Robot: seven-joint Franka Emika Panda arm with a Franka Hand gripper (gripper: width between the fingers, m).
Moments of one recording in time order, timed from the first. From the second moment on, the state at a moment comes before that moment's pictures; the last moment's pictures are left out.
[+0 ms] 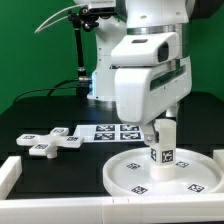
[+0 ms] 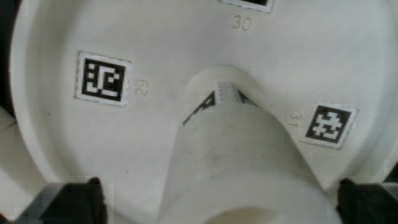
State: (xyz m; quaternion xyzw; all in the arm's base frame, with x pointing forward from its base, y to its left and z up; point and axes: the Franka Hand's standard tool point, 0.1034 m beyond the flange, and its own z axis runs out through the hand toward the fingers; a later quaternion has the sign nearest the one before) arm 0.569 0.040 0.079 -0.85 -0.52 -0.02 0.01
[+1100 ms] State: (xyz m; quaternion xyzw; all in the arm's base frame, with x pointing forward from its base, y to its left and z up) arm 0.571 0.042 0.075 -0.62 -0.79 0.02 -0.03
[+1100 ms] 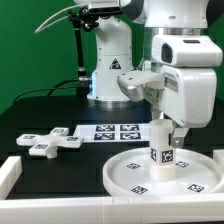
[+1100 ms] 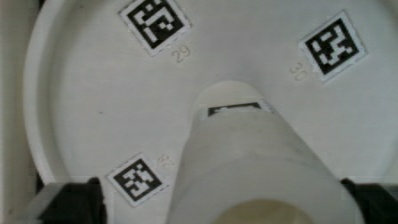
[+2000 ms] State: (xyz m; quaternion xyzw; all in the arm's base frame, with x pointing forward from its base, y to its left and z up) arm 0.567 0.037 0.074 -0.66 -0.75 0.03 -0.03
